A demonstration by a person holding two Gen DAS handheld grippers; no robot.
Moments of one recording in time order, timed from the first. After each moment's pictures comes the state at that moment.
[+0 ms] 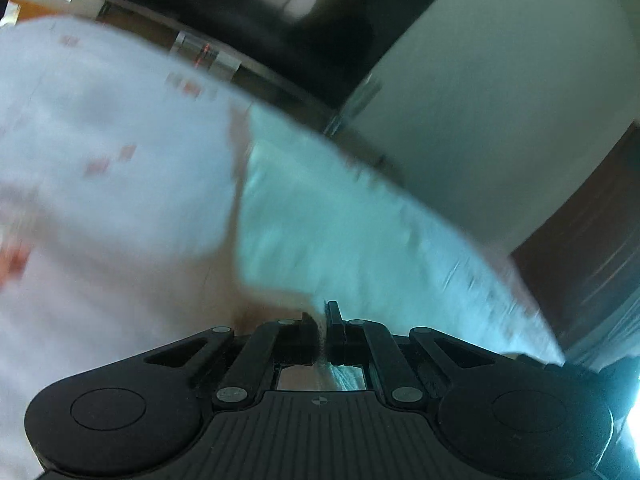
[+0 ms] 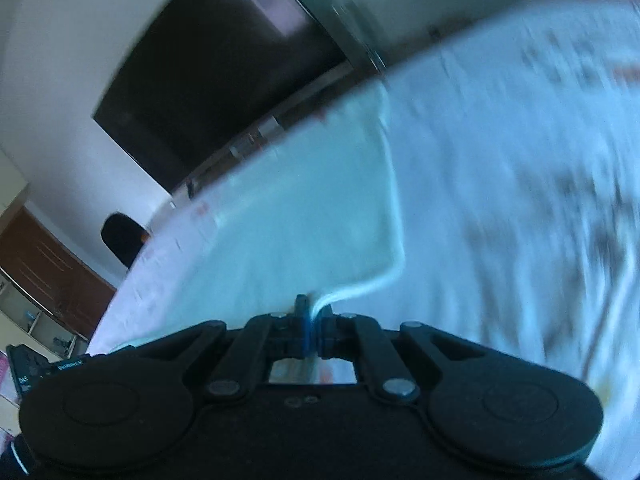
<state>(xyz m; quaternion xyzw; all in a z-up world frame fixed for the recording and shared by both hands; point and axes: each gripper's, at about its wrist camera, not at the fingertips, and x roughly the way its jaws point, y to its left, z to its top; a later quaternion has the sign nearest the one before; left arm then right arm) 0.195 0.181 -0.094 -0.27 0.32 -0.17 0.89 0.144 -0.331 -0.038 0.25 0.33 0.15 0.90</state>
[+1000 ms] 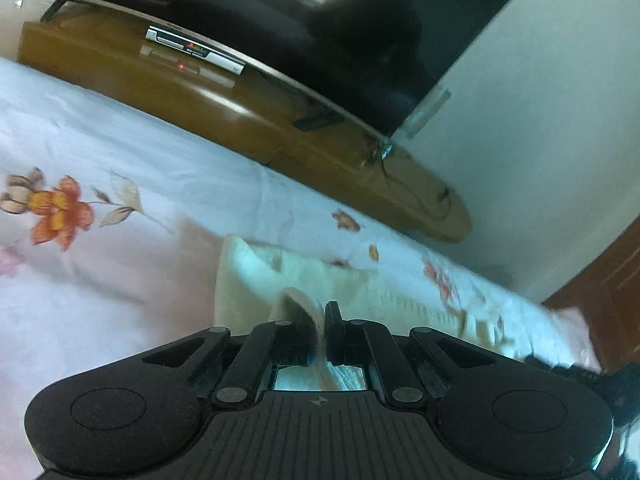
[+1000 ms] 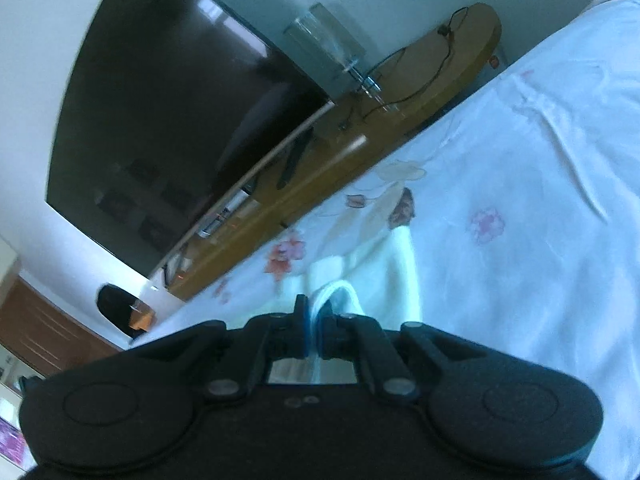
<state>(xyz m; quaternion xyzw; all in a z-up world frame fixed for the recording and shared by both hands) 0.598 0.130 -0.146 -0.26 0.36 -0.13 0.89 0.533 -0.377 -0.110 0.32 0.33 0.14 0.88</state>
